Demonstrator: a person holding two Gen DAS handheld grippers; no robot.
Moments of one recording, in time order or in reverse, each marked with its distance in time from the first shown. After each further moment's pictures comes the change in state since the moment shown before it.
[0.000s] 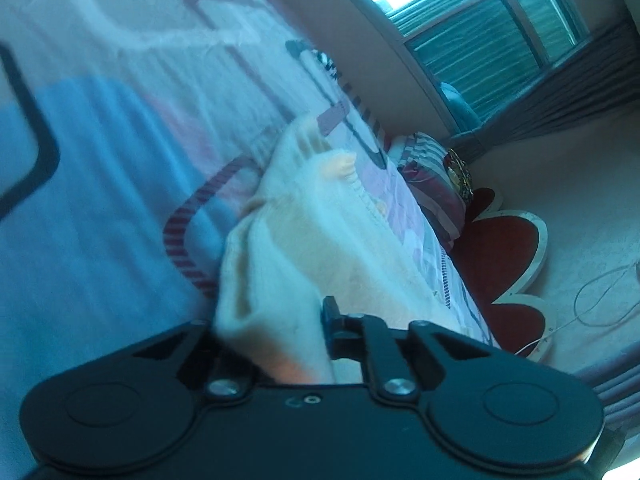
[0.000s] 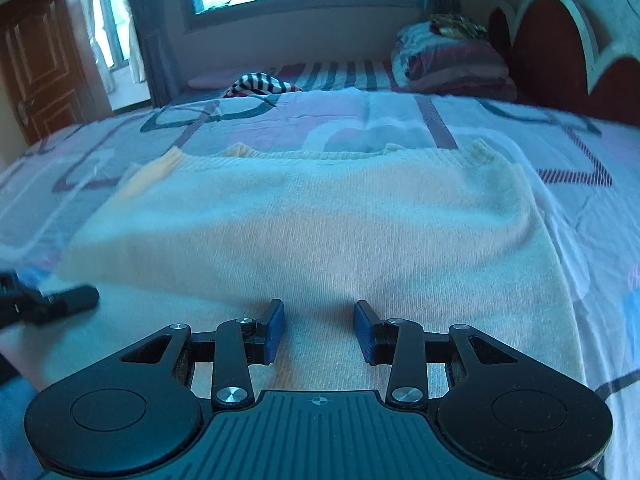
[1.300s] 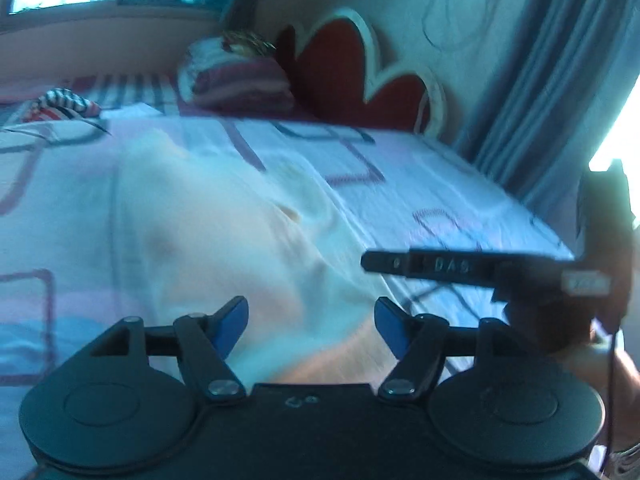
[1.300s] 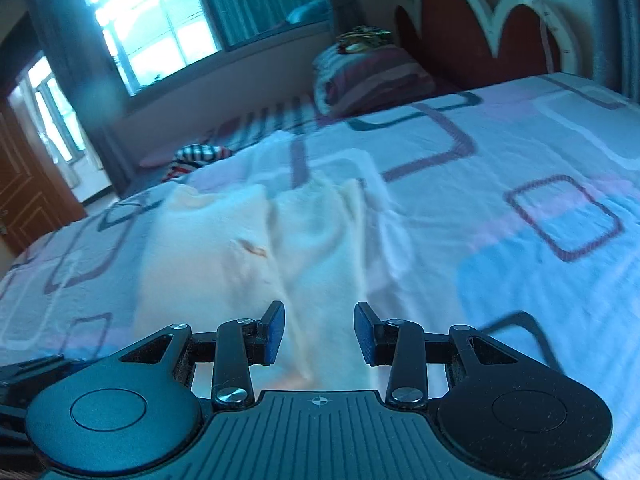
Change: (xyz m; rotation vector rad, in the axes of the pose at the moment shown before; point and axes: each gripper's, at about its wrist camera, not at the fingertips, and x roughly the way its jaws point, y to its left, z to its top) left arm 0.008 -0.155 -0.084 0.856 0.245 -0.192; right arm -0.096 -0.120 -0.006 0.313 -0.100 0.011
